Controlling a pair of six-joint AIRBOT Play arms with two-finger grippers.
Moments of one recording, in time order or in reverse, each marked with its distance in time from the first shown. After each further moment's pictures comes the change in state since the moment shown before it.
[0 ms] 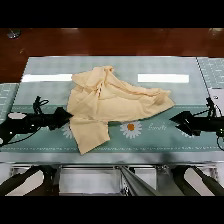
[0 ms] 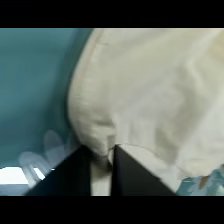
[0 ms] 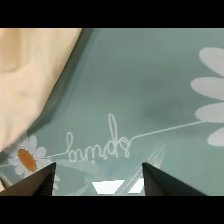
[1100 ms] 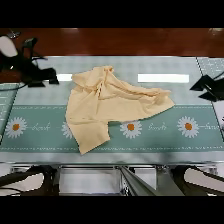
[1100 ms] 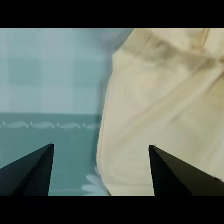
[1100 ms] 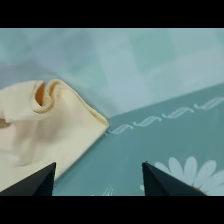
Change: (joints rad) left arm -0.173 -0.206 0.935 0.839 -0.553 -0.442; right arm 0.074 -0.337 0.680 -0.307 0.114 0.219
